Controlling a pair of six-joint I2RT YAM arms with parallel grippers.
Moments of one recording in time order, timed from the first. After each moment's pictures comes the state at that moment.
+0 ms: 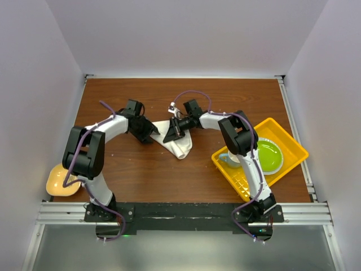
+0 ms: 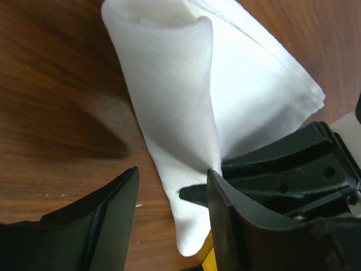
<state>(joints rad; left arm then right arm) -0.25 1.76 1.07 -0.44 0.21 -1.09 0.55 2.40 1.61 -0.12 -1.04 0.44</state>
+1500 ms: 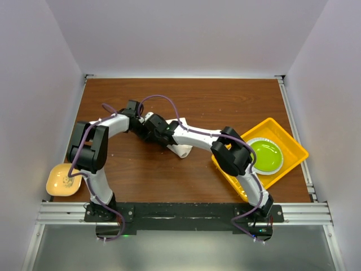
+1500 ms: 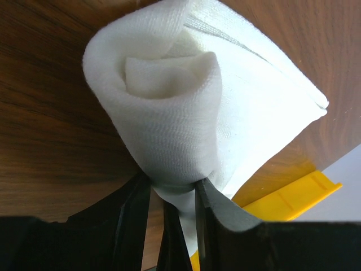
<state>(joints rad) -0.24 1.85 1.10 -0.41 0.30 -1.13 0.96 2.22 1.72 -0.49 0.33 0.03</state>
